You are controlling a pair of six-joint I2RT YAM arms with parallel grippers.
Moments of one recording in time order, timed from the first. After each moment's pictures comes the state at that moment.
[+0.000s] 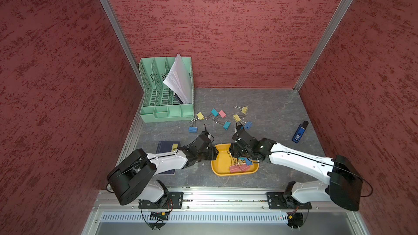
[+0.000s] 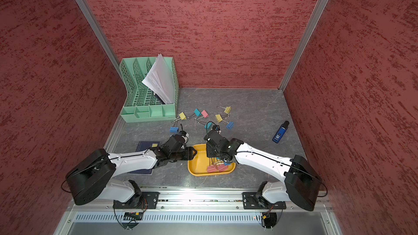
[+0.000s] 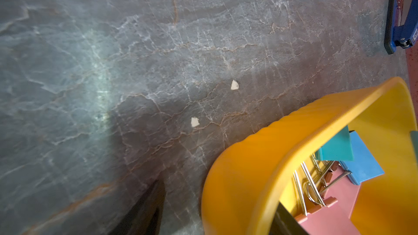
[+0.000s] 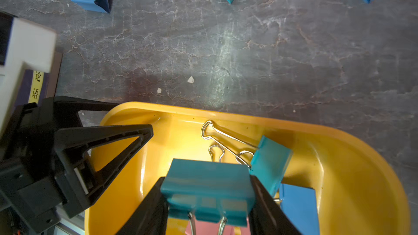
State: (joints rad) left arm -0.78 1.43 0.52 0.02 0.07 -0.72; right arm 0.92 1.35 0.86 -0.53 0.14 0.78
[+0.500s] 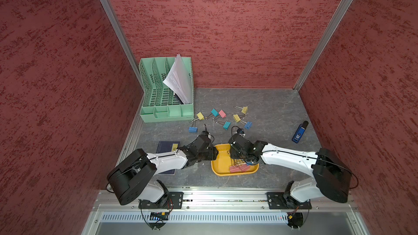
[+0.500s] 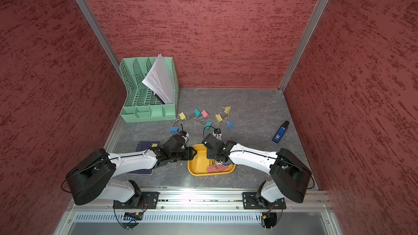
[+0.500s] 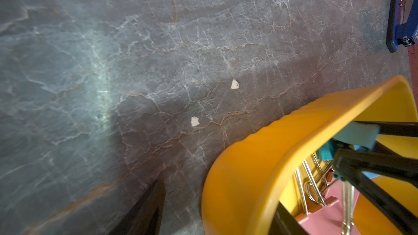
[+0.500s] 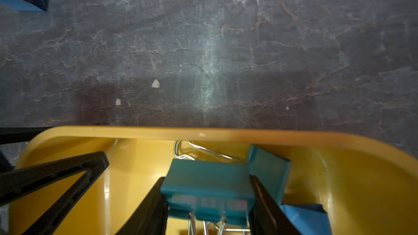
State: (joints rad) left arm -0.78 1.42 0.52 0.02 0.07 -0.72; right arm 0.93 1.49 0.81 -0.43 0.21 0.88
